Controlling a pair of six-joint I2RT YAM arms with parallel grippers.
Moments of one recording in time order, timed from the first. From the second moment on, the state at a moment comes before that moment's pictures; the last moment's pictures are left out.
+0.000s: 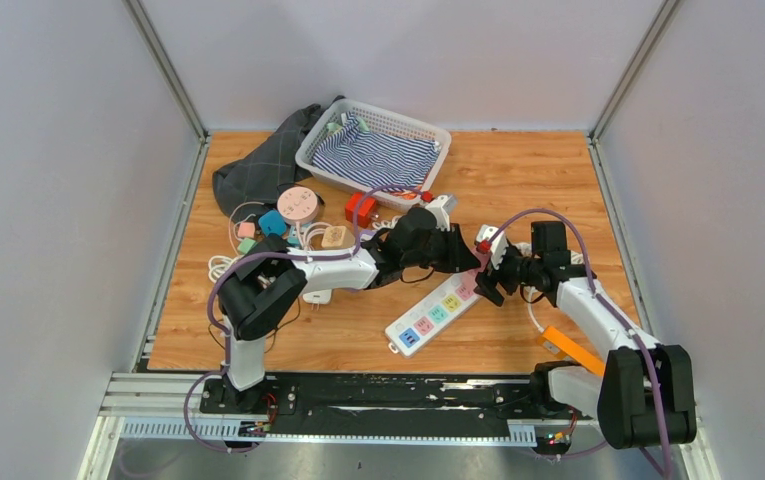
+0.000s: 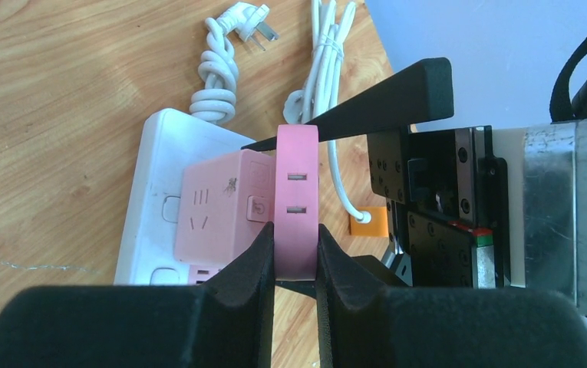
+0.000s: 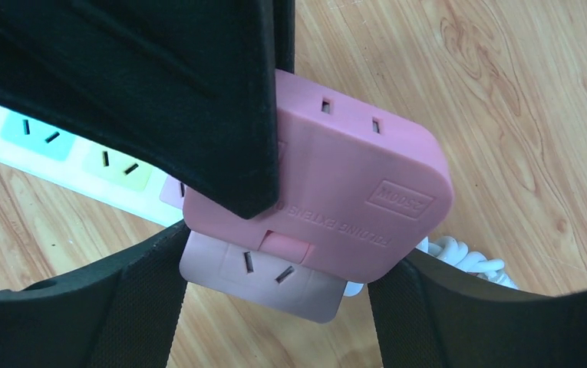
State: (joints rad) left arm -0.94 1.90 1.16 0.38 0.22 -0.79; right arm 0.10 1.13 0.56 -0.33 -0.68 -0.83
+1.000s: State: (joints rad) left arm -0.98 1.86 1.08 0.49 0.12 -0.64; right arm 0.11 1.16 0.59 -0.35 -0.66 -0.78
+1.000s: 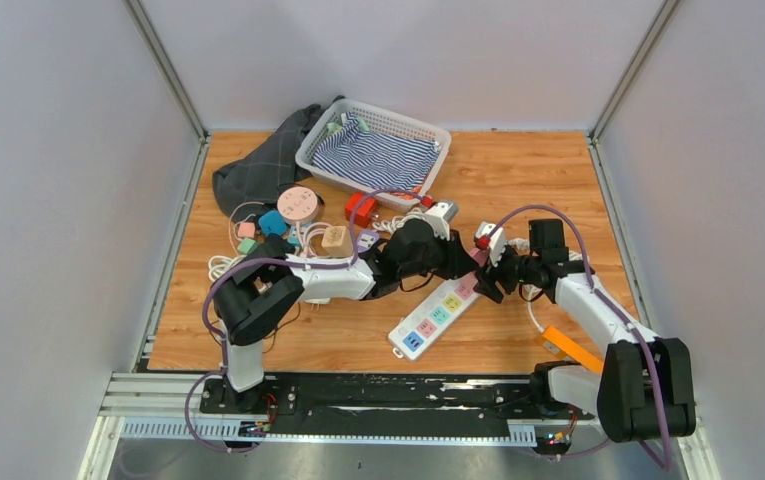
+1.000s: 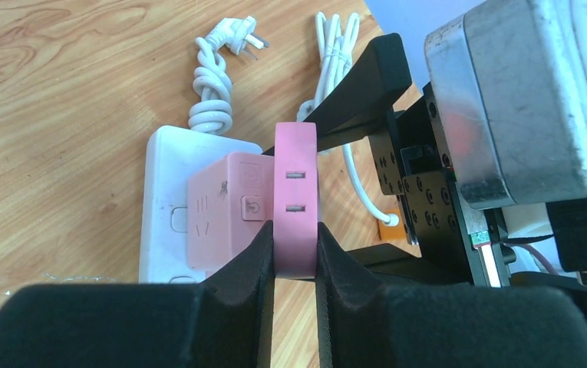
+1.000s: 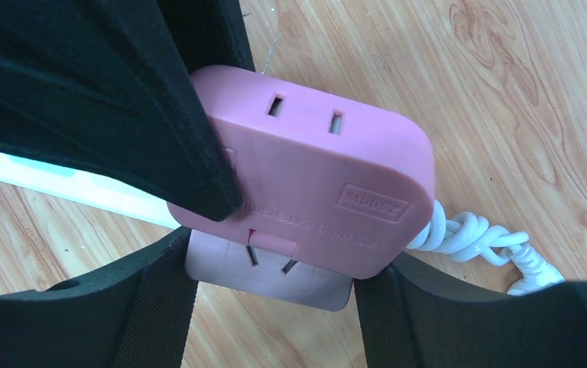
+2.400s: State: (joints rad) left arm -1.02 1.82 0.98 0.58 -0.05 -0.66; right arm 0.12 1.17 0.59 -0.35 -0.67 -0.80
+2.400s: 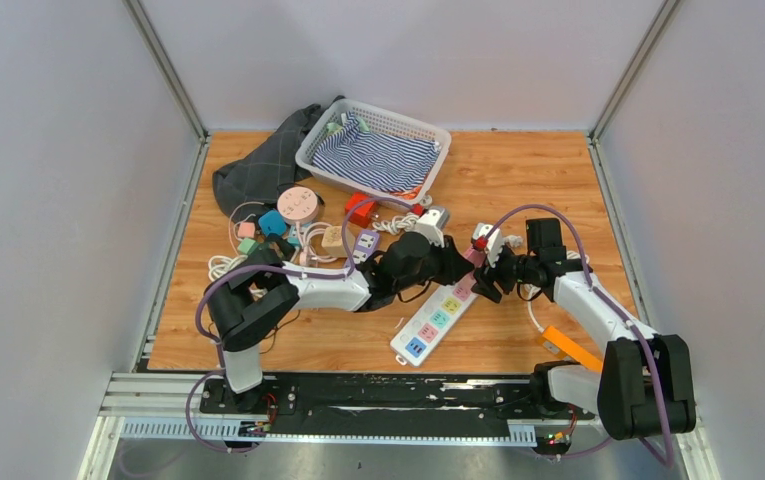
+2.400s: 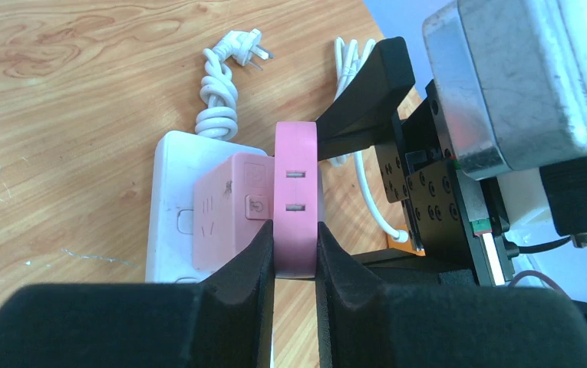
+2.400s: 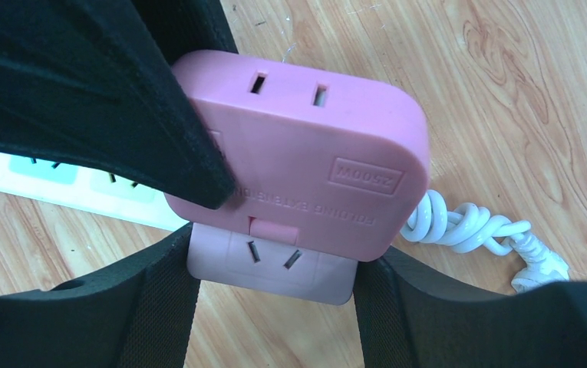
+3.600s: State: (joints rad) left arm -1.00 1.82 1.06 0.45 0.07 -0.66; right arm 0.12 1.19 0.61 -0.37 -0.67 -0.80
